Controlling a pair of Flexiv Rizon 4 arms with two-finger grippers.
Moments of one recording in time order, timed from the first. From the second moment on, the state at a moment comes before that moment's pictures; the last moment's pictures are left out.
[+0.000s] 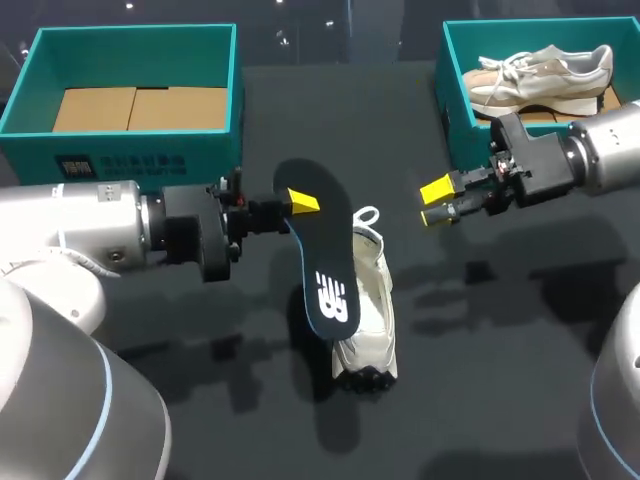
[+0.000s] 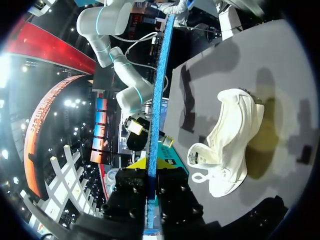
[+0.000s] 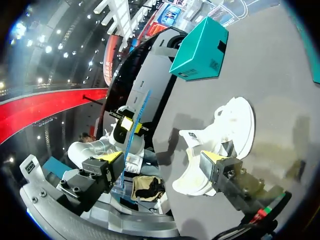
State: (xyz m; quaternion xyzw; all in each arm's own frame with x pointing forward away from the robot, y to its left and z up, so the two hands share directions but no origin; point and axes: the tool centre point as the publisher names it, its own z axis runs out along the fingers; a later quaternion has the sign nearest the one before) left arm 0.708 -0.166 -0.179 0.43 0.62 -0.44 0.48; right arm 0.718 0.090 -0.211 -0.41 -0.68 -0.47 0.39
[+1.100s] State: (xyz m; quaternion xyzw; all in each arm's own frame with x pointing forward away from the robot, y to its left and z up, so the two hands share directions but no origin) left arm 0.645 -0.181 -0.147 0.38 0.66 -0.59 0.27; right arm 0.684 0.022 -0.236 -0.22 -0.90 -0.33 0.17
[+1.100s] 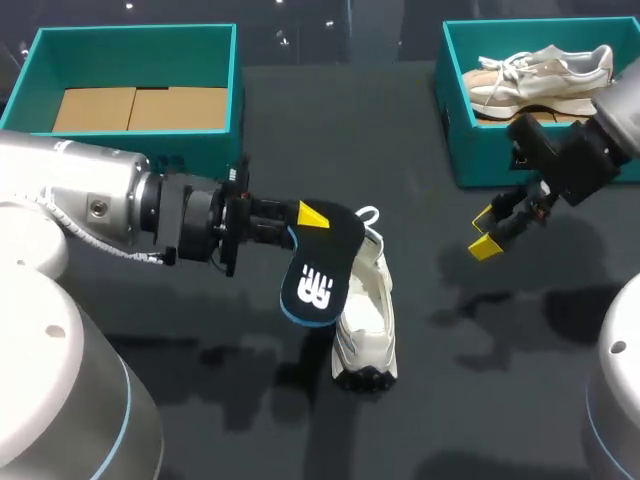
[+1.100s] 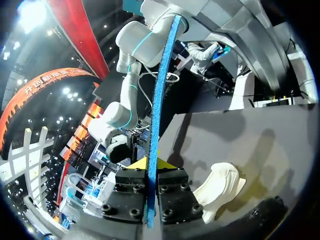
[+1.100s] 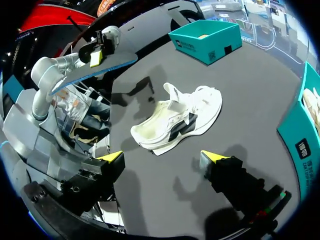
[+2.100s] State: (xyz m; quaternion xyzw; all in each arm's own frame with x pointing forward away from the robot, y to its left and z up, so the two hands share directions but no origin) left arm 0.620 -0.195 -0.204 0.18 0.72 -0.66 0.12; right arm 0.646 0.032 -0.302 -0.09 -0.95 -0.30 0.07
